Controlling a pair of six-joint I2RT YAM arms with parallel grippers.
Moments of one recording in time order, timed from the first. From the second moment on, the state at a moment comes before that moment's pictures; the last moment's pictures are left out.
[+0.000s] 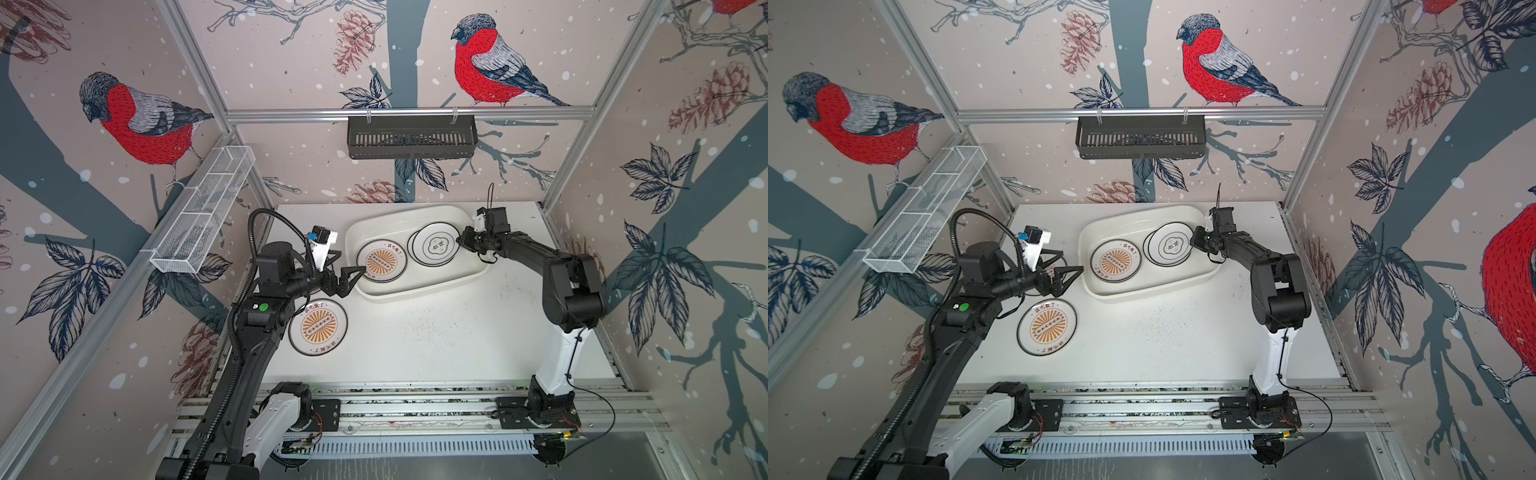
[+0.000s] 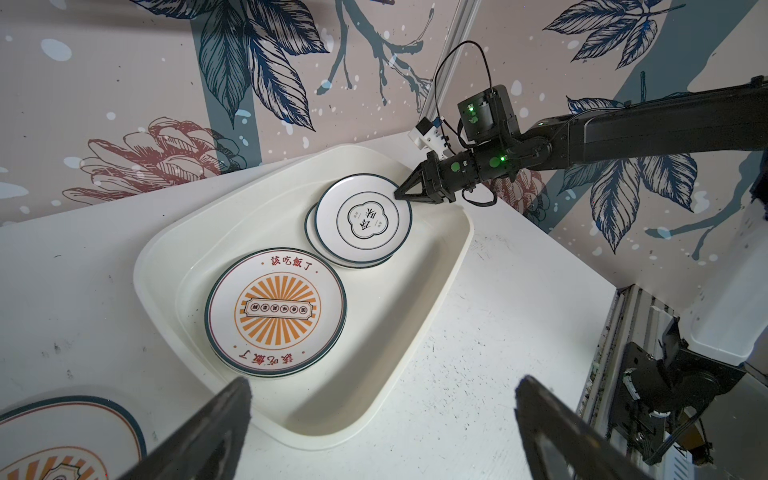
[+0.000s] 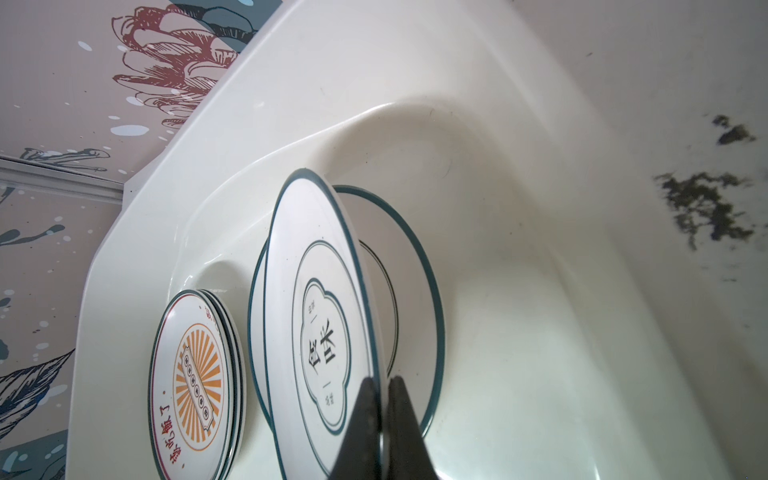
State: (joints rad) left arm -0.09 0.91 0.91 -0.41 0.74 0.03; right arm 0.19 1.99 1.37 -0.17 -0.39 0.52
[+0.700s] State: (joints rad) left arm -0.09 0.91 0.91 -0.41 0.74 0.03; right arm 0.19 2.02 1.39 -0.18 -0.38 0.53
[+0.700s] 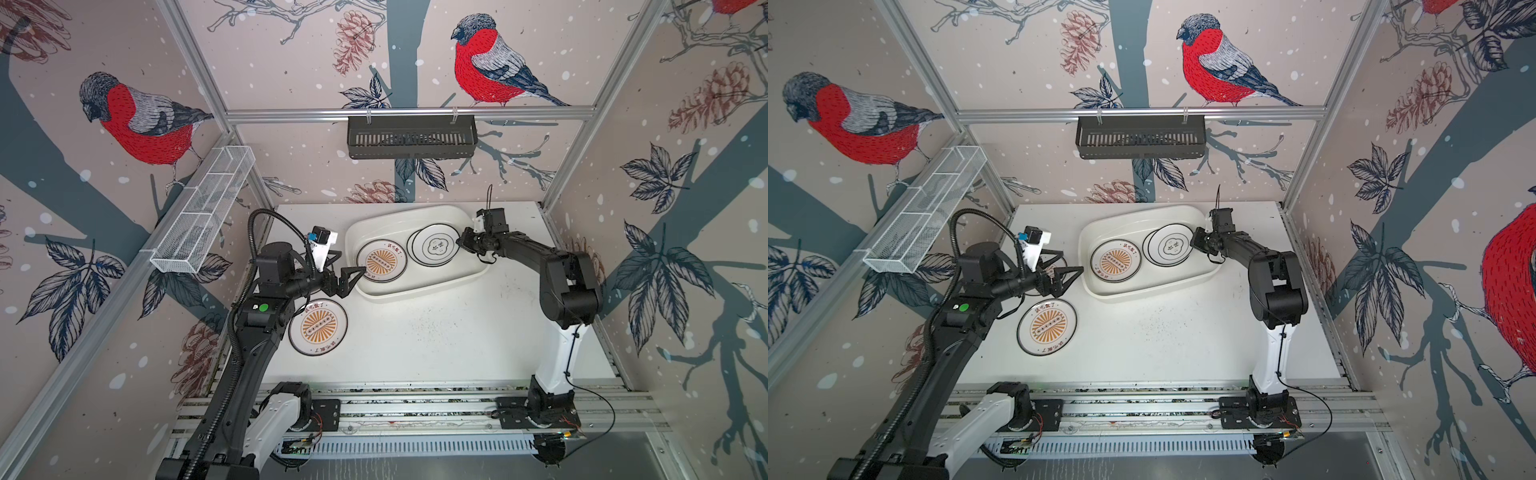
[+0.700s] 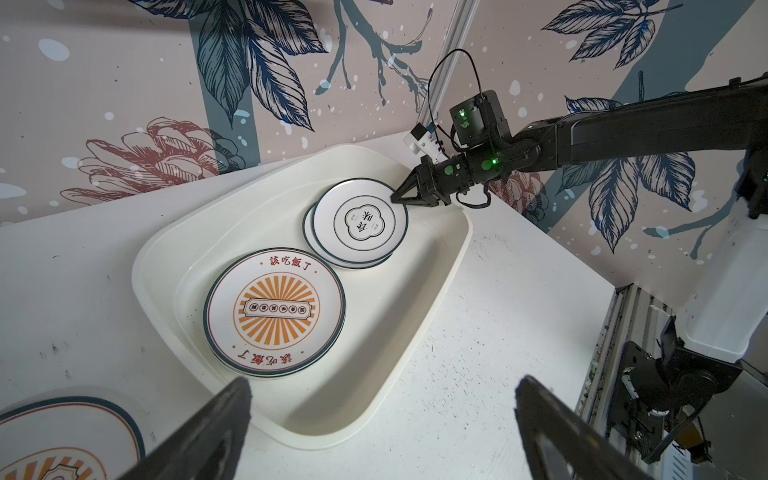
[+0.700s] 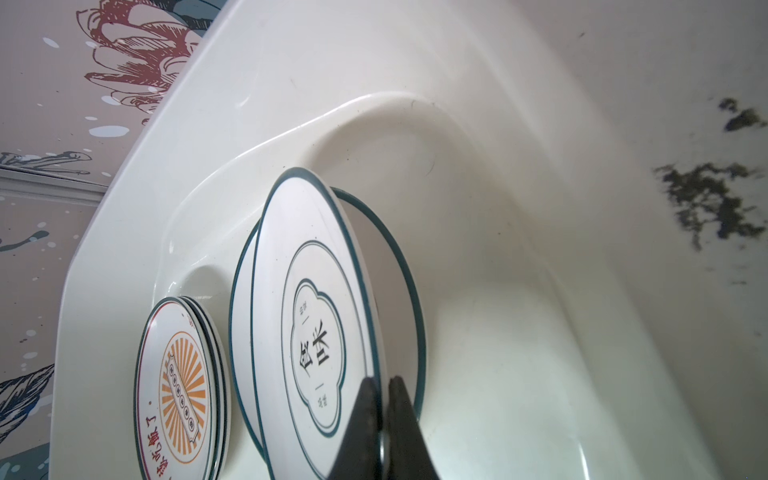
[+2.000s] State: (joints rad) left arm -0.09 0.91 0.90 -0.40 0.75 0.03; right arm 0.24 1.96 1.47 -0.27 -0.34 0.48
